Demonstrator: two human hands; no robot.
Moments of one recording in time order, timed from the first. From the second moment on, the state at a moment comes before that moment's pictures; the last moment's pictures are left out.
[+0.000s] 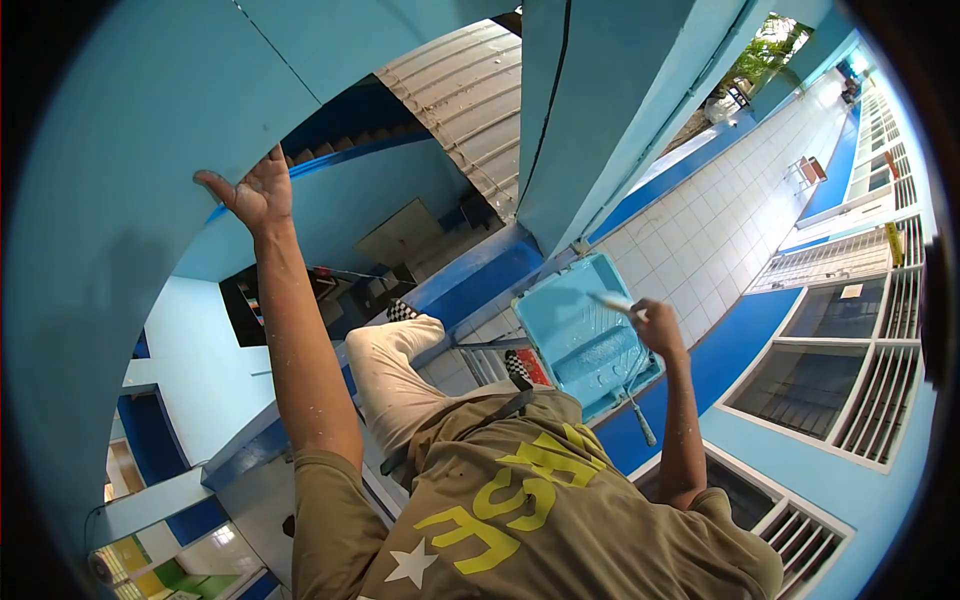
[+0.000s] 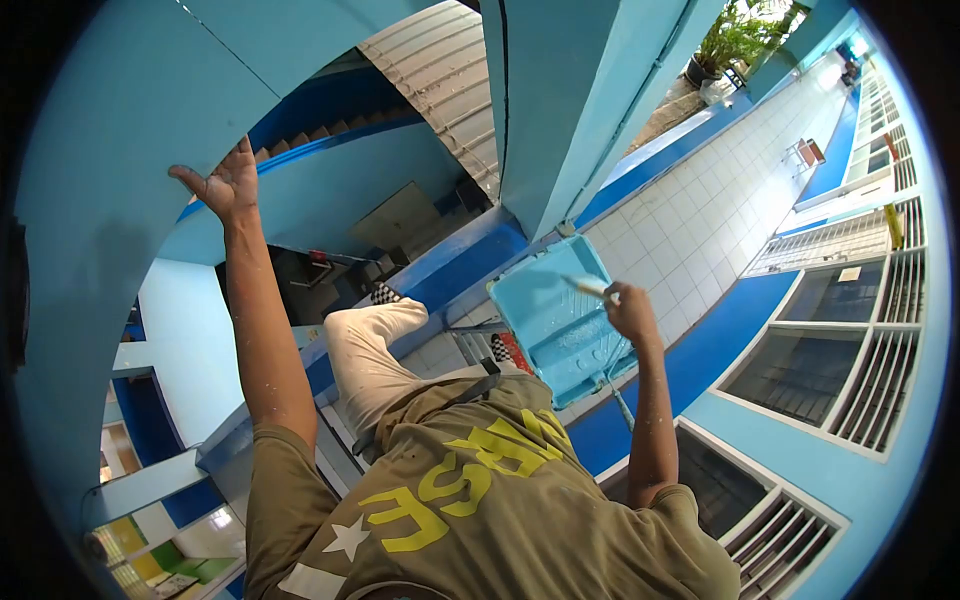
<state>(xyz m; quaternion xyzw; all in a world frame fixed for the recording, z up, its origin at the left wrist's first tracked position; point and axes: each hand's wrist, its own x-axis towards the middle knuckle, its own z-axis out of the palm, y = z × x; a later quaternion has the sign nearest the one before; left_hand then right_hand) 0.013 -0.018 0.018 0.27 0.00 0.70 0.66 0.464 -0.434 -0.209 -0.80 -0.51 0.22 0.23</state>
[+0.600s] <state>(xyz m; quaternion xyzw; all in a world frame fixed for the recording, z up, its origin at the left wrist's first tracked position) 0.003 -0.009 0.010 0.27 0.00 0.69 0.67 0.436 -0.447 -0.298 -0.77 -0.54 0.30 0.13</state>
